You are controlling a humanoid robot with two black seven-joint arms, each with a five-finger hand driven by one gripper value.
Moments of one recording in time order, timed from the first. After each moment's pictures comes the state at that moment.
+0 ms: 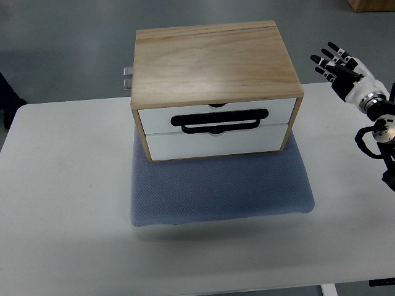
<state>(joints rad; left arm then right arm) -0.02 0.00 0.14 -0.14 0.10 -0.07 -0.04 0.70 -0.25 1.34 0.62 -0.61 0.22 0.04</state>
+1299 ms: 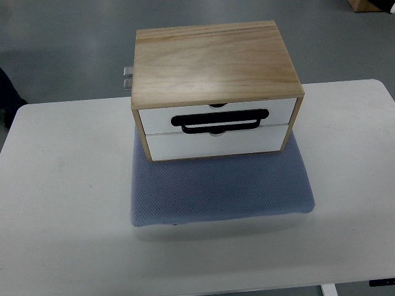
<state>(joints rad) -0.02 0.00 0.14 -0.14 0.10 -0.07 -0.04 1.28 -0.80 0.21 0.88 0.01 0.46 0.25</state>
